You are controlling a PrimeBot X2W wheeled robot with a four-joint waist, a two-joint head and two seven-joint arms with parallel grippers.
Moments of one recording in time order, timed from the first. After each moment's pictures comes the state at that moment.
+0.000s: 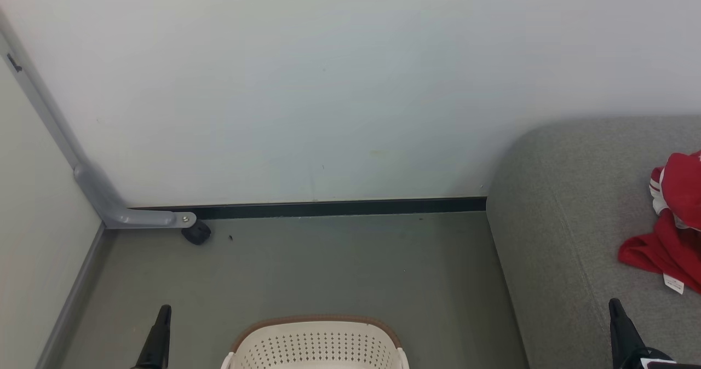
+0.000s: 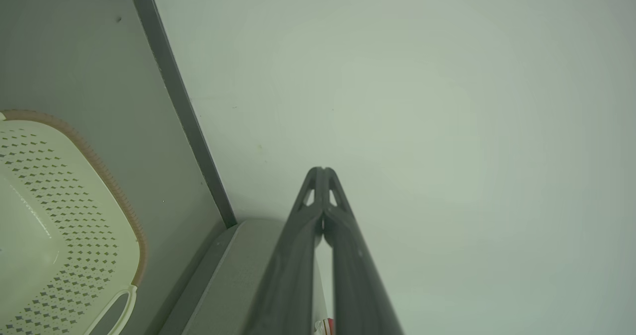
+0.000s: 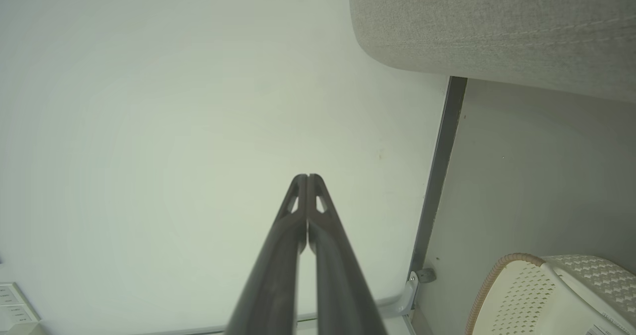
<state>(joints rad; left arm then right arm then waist) -0.08 0.04 0.09 0.31 -1.60 -0.12 0.11 -0.08 -0.04 -0.14 0.30 1.59 0.12 0.11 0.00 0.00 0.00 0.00</state>
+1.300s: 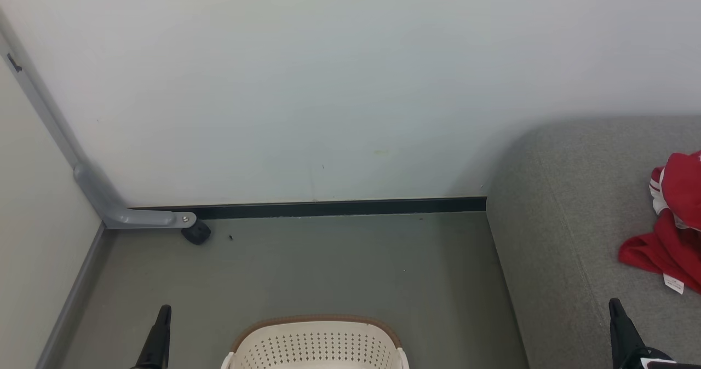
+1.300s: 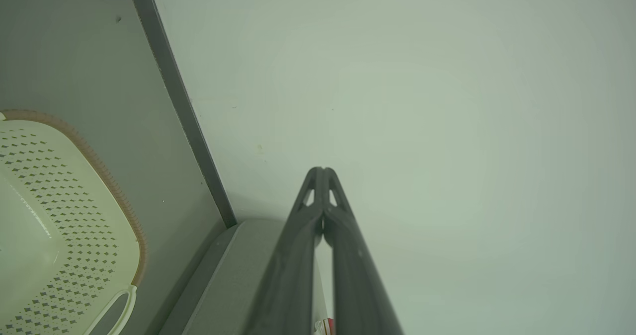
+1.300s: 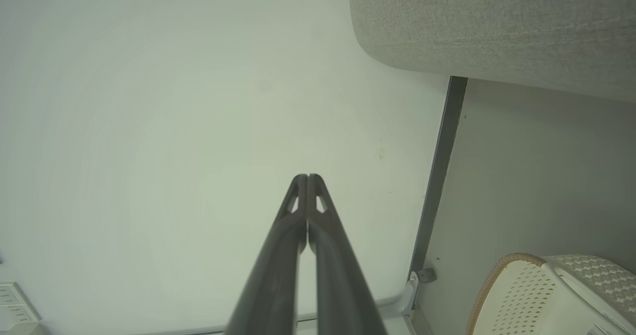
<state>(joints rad) -0.08 0.04 0.09 0.31 -1.60 -0.12 0.11 -0.08 -0.04 -0.14 0.30 1.59 0.12 0.11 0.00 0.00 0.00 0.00</state>
